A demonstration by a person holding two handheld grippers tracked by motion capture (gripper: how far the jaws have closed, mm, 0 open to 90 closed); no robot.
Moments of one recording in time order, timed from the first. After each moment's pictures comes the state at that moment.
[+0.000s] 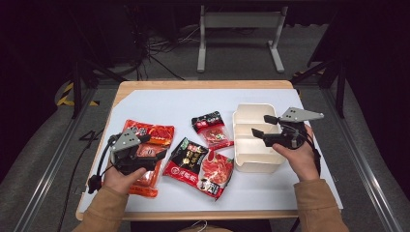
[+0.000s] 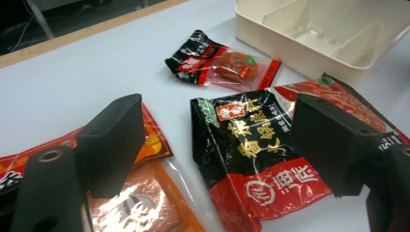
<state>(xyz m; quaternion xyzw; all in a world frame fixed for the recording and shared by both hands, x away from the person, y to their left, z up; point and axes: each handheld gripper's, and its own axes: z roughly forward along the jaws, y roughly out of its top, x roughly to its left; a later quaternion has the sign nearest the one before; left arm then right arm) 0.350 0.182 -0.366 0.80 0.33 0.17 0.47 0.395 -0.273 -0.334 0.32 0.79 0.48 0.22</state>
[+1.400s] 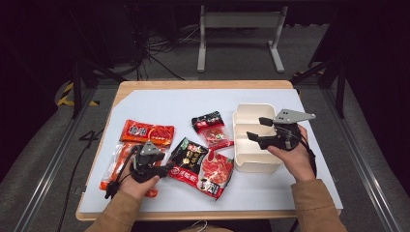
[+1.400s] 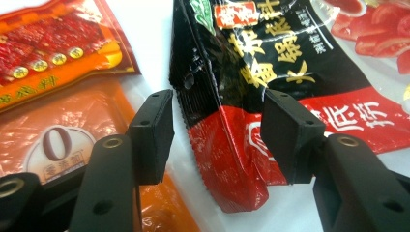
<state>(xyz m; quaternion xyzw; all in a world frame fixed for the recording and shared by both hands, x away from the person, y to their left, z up) 0.364 0.154 -0.428 0.84 0.40 0.07 0.37 0.397 -0.261 -0.341 0.31 0.80 0.47 0.21</state>
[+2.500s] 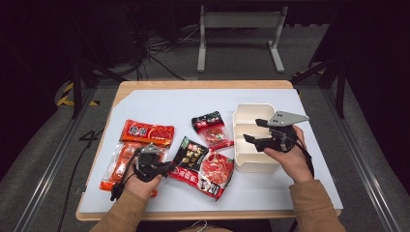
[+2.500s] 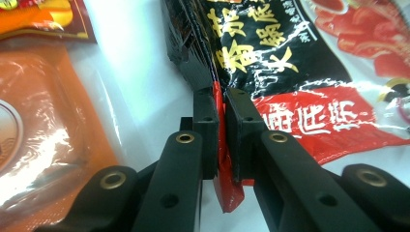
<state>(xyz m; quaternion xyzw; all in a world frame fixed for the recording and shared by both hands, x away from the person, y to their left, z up) 0.361 0.150 -0.432 0.81 0.43 0.03 0.40 0.394 -0.251 -0.343 0.29 0.82 0.45 0.22</state>
